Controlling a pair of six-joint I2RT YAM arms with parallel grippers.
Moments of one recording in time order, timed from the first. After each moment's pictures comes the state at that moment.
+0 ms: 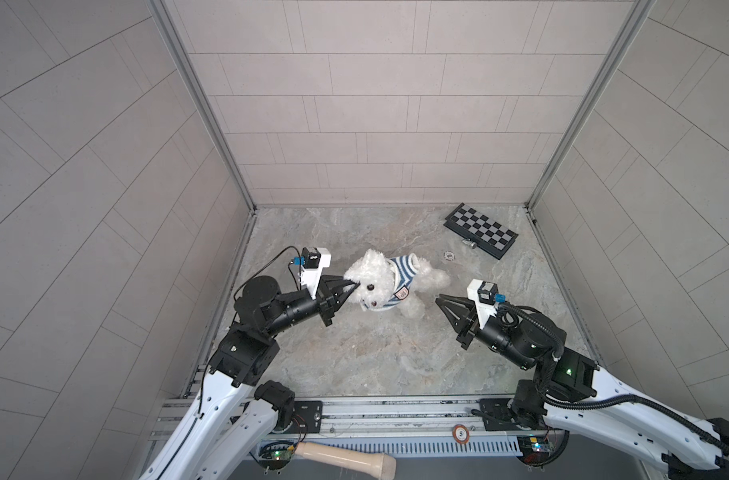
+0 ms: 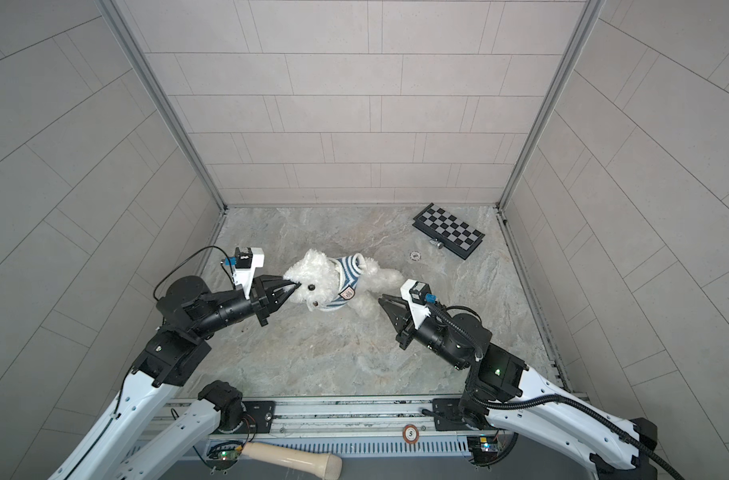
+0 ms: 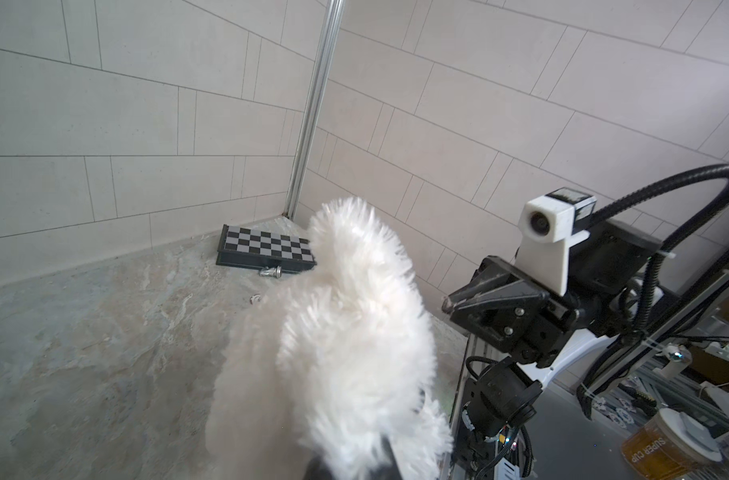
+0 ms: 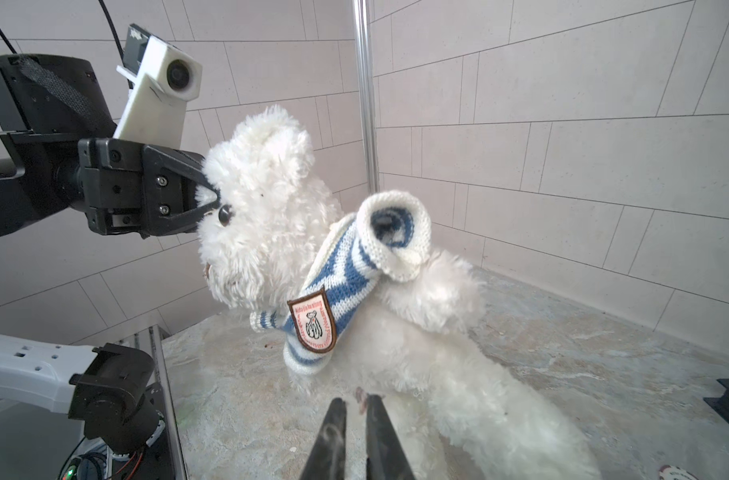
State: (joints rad) left arm -0.42 0.63 0.78 -0.15 0.65 -0.31; right arm 0.97 0.56 0.56 -0.01 0.11 0.14
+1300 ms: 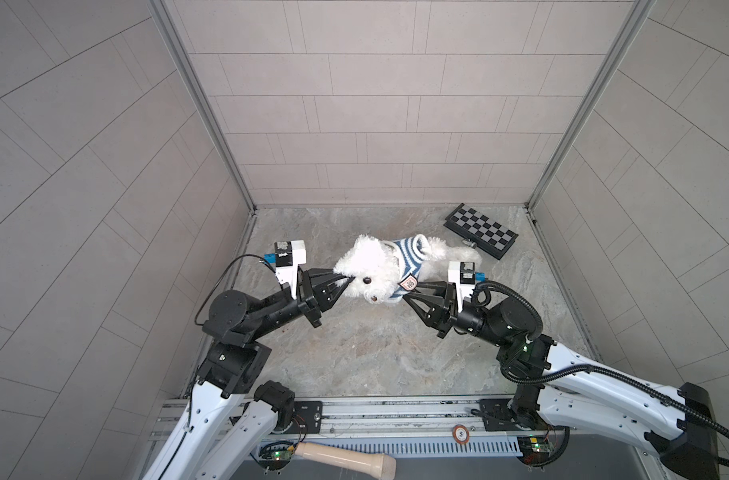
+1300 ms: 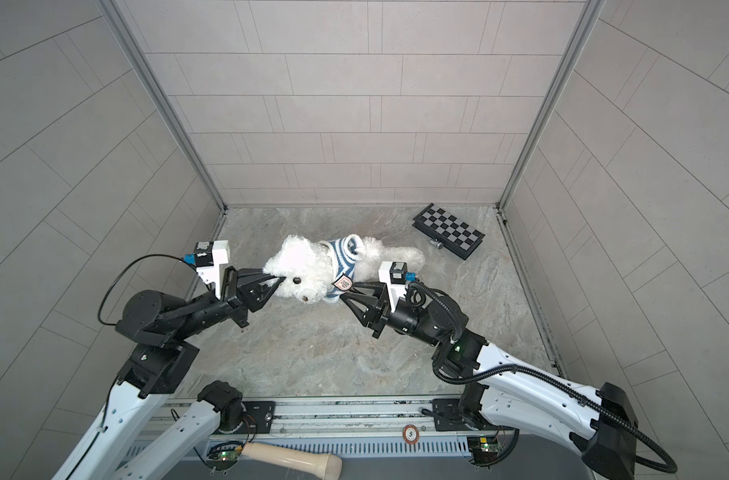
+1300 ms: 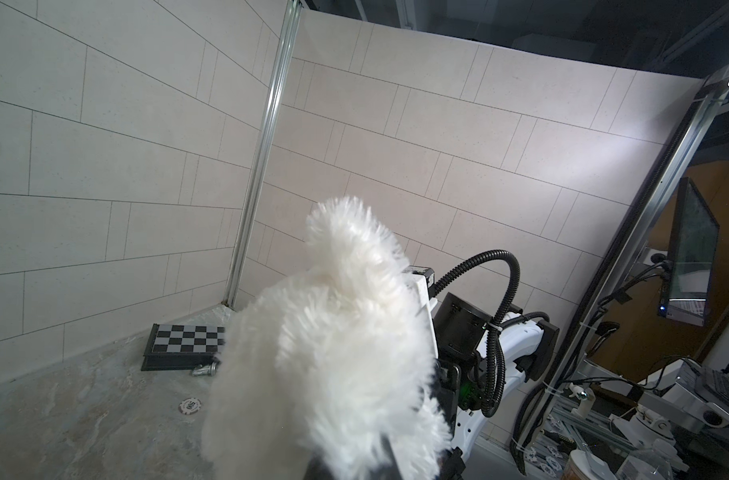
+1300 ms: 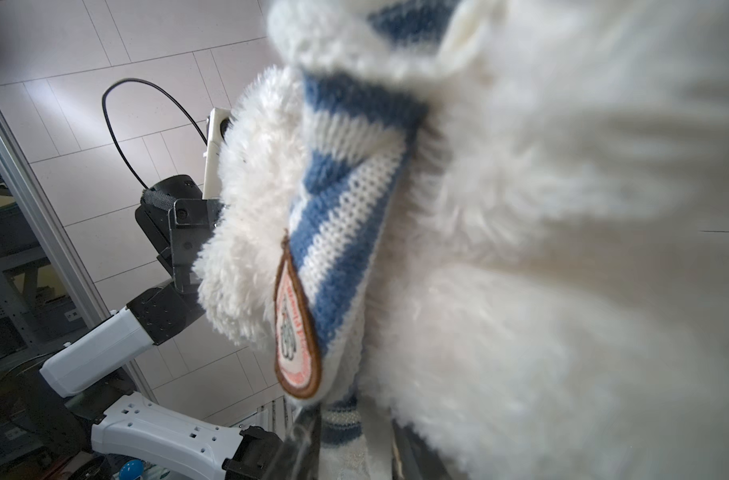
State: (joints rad) left arm -0.42 0.60 0.82 0.09 0.72 -0.52; right arm 0.93 0.86 0.62 0.50 -0.21 0.38
